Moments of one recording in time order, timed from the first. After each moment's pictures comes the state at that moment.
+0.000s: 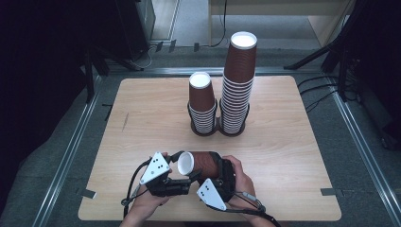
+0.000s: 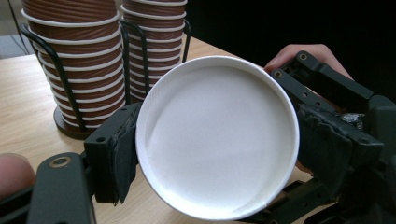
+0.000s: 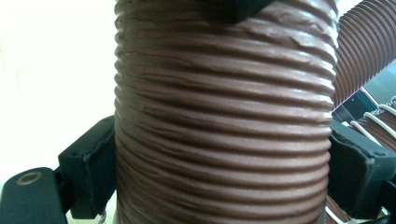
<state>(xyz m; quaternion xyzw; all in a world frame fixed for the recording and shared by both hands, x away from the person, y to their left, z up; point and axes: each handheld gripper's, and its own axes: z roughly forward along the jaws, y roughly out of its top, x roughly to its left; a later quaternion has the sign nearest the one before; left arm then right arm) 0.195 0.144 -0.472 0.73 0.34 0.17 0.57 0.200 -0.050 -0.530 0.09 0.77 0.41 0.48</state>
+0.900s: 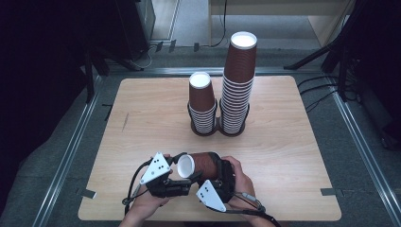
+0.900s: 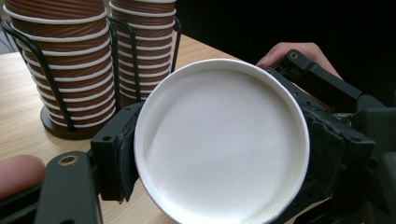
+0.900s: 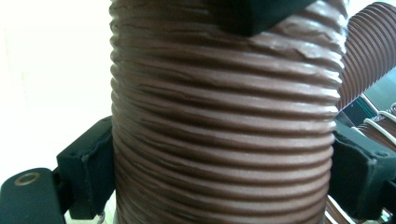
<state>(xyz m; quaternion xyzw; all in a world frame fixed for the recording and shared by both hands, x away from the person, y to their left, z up) 0.195 0.144 -0.472 0.73 0.34 0.15 0.57 0.198 -0.049 -0.531 0.08 0.77 0.41 0.49</state>
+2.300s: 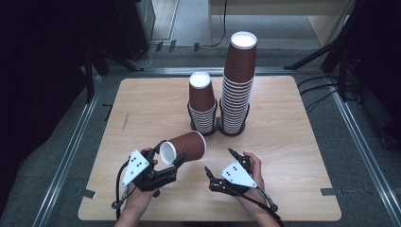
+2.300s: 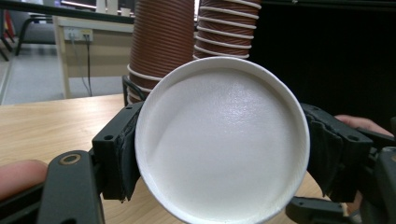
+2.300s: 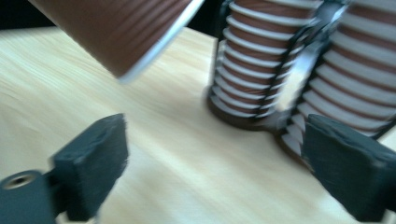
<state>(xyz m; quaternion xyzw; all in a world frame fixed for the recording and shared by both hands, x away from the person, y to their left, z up) 0.198 0.174 -0.473 0.63 0.39 0.26 0.62 0.220 -0.090 -0.523 0.31 0.74 0.51 0.30</state>
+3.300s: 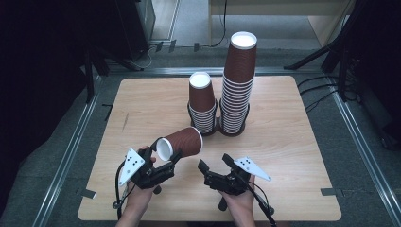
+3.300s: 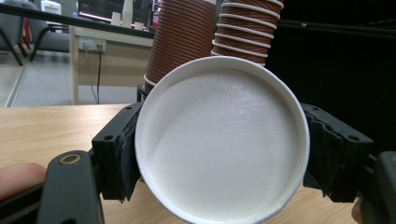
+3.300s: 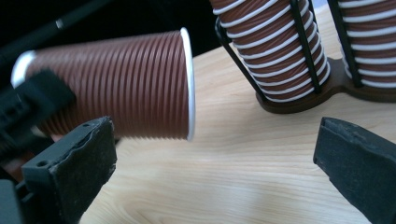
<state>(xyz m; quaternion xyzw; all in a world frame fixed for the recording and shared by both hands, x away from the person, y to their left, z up) 0.203 0.179 -0.479 0.59 0.41 0.27 0.64 0.214 -0.082 -0.501 0.52 0.58 0.62 0.08</state>
